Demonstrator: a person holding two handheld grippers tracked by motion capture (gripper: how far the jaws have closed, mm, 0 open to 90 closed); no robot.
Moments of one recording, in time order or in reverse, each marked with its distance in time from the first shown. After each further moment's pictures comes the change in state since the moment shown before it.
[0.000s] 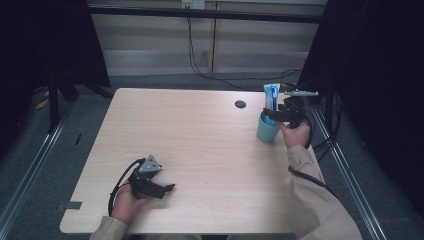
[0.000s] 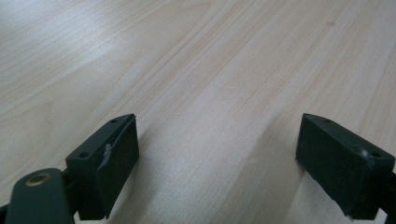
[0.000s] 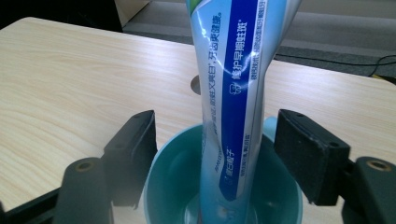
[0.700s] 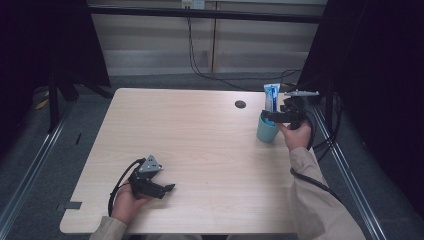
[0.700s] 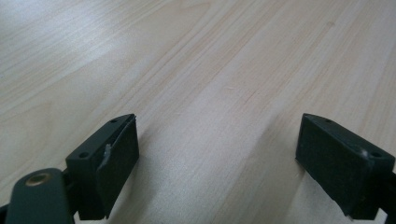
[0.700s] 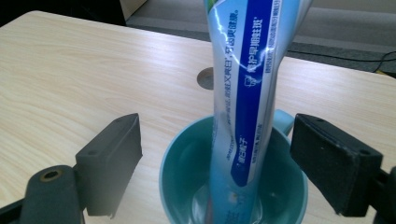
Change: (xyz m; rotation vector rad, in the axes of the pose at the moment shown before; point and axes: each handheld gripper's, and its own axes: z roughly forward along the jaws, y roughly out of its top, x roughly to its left) left arm 0.000 0.000 0.000 0.003 0.000 0.004; right arm 0.006 0.001 -0.009 0.026 0.018 -0.008
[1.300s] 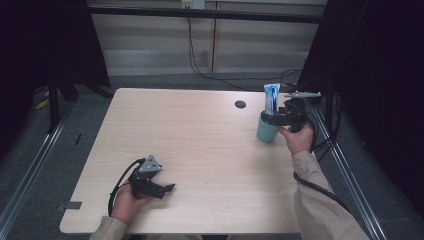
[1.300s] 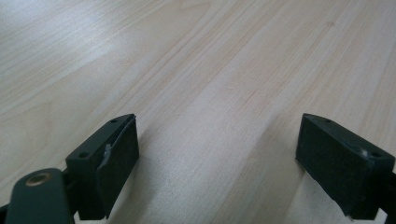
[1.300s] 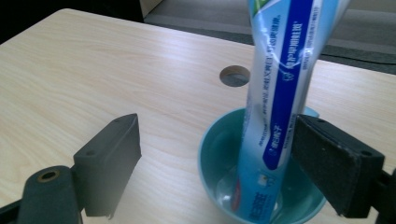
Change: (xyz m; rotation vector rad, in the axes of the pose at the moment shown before) left arm 0.000 0.000 0.000 0.000 0.000 0.000; right arm 0.014 0.001 -0.018 0.006 0.056 -0.023
